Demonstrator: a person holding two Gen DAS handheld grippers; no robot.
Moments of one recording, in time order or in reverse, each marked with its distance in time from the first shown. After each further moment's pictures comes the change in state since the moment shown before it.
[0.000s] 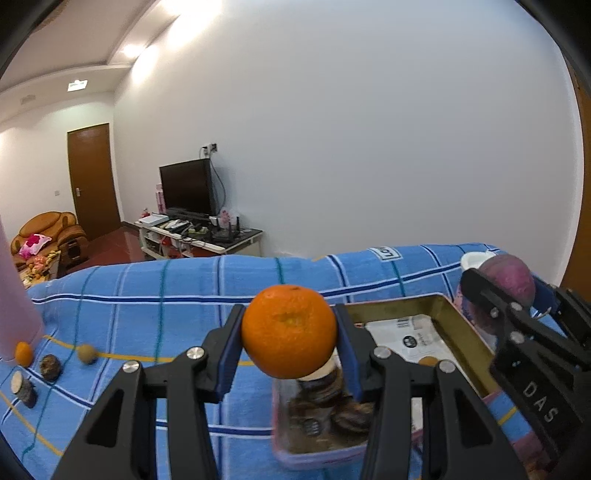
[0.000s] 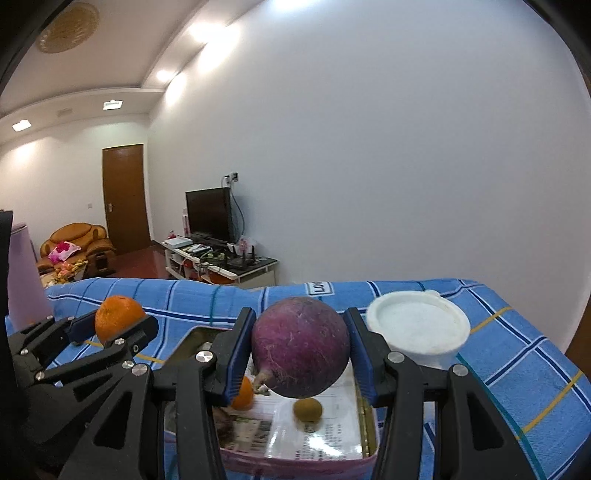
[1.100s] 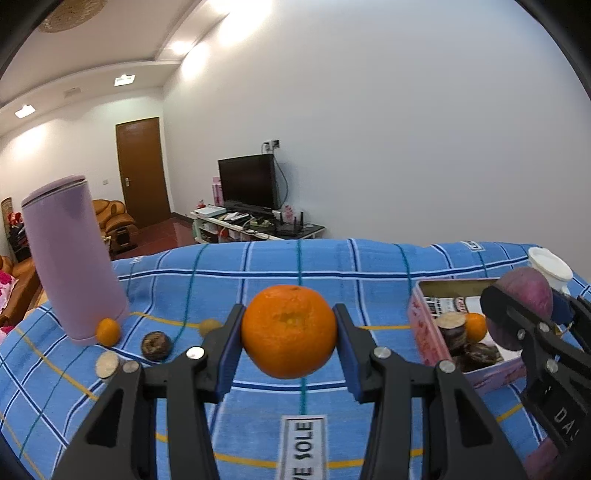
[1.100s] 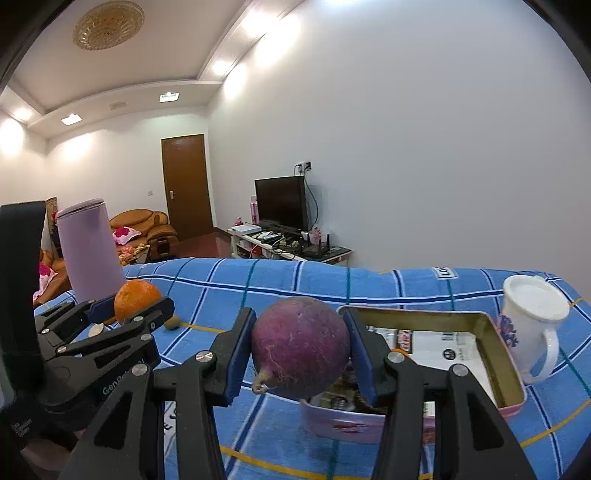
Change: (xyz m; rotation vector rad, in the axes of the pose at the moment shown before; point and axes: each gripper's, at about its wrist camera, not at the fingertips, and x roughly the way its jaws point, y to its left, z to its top) left arm -0.058 0.119 -0.028 -0.057 -0.002 0.189; right arm -0.018 0.117 -0.020 -0.056 0.023 0.253
